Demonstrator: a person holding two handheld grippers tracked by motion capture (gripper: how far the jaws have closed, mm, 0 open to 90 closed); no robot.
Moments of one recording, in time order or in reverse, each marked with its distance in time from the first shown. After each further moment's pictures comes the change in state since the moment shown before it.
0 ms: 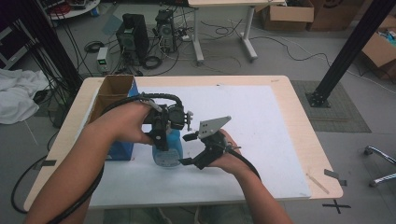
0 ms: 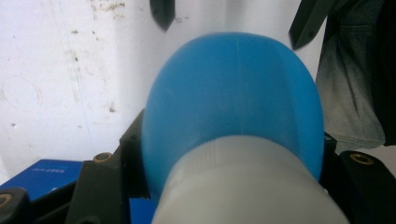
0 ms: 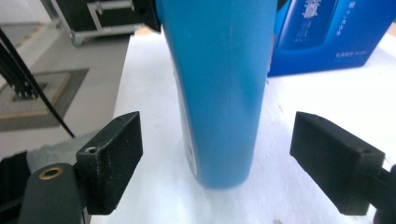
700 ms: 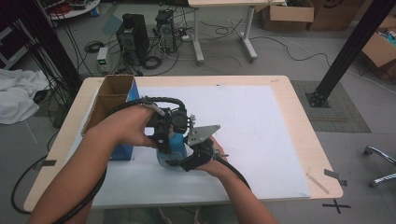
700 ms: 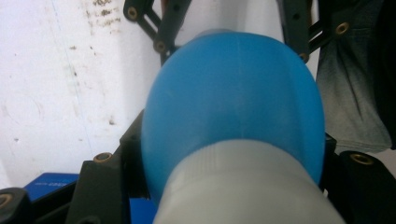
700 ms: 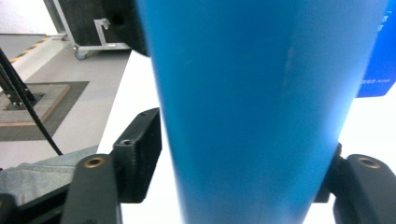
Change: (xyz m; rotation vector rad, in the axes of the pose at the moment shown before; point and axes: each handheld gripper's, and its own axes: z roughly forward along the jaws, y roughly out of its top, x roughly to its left) left arm -0.008 0.007 0.005 -0.023 0.015 0.040; right arm 0.005 -0.010 0.040 -0.113 0.008 -0.053
